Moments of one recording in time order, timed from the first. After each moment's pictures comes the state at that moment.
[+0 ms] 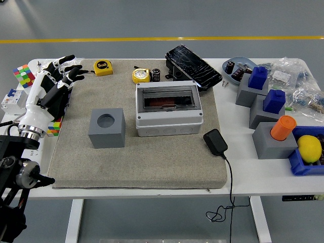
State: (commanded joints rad) left arm -0.12 0.11 -1.48 -1.46 1.08 -0.02 -0.15; right arm 0.04 -0.08 1.53 0.18 -1.32 0.05 -0.17
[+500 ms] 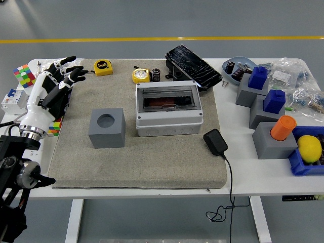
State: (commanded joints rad) left arm -0.12 0.11 -1.47 -1.45 1.08 -0.02 -0.14; right arm 0.04 -0.08 1.53 0.18 -1.32 0.05 -0.17
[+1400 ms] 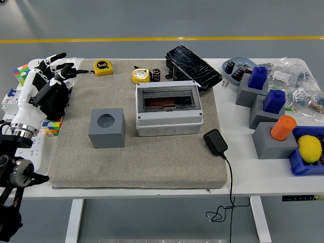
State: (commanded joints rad) left arm -0.12 0.11 -1.52 -1.46 1.09 -0.03 -0.13; right arm 0.05 -0.09 1.51 0.18 -1.33 0.05 -0.18
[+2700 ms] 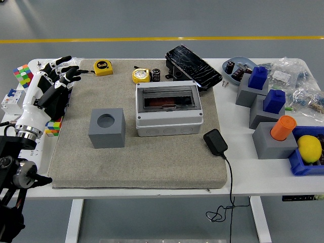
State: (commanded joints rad) left arm -0.12 0.10 -1.51 -1.46 1.10 -0.03 -0.12; right arm 0.05 -0.09 1.53 0.18 -1.33 0.05 -0.18
